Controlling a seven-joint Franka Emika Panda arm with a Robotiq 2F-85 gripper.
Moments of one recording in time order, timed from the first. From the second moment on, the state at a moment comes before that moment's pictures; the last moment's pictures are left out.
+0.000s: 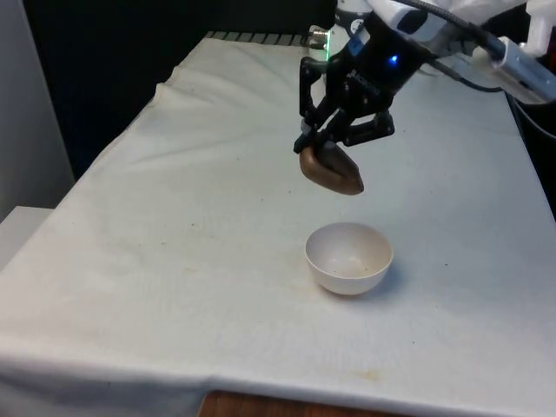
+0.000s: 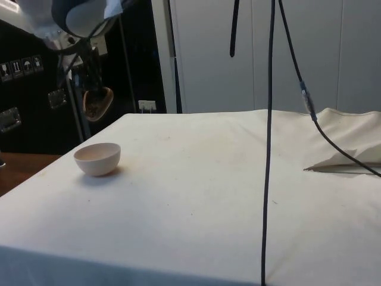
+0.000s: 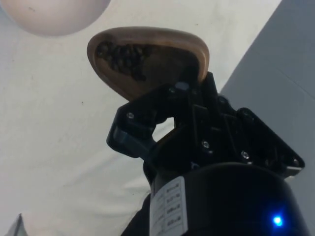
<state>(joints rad) 0.16 0.75 -0.03 -1.23 -0.65 1.89 0.29</state>
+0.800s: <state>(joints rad) 0.17 0.83 0.00 -1.16 -0.86 1.83 0.32</state>
